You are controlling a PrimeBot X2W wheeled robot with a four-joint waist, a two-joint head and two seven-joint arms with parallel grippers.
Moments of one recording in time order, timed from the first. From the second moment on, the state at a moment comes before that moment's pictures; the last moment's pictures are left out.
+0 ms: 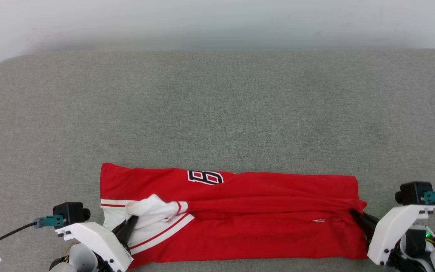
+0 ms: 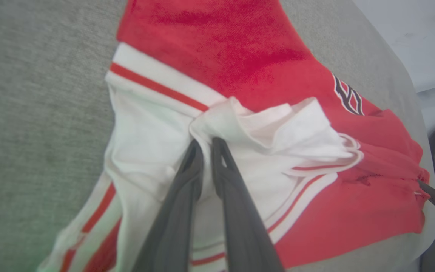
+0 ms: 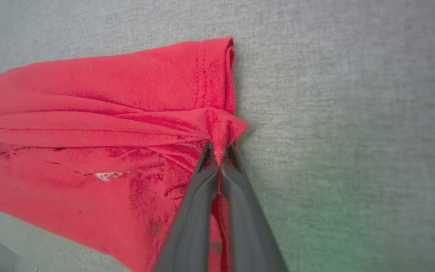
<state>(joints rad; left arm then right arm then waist) -0.18 0.49 -0.50 0.32 -1.18 0.06 0.11 -0.16 -0.28 0.10 0.35 0.61 0.13 0.45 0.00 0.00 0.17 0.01</state>
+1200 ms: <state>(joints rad) -0.16 0.43 -0.40 -0.04 -0.58 0.27 -0.26 -0.19 -0.22 -0.07 0.33 0.53 0.13 0.76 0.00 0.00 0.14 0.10</state>
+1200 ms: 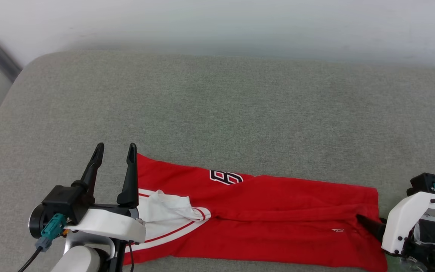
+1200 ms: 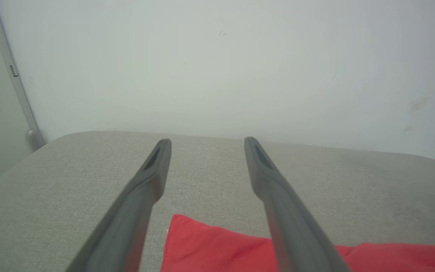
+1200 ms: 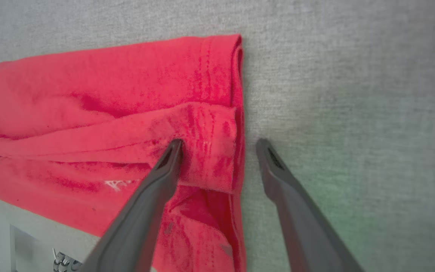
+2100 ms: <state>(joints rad) -0.12 0.43 -0.40 -0.01 -0.55 0.26 -0.26 -0.22 -0.32 -0.07 0.35 0.59 0.13 0.74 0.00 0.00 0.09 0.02</state>
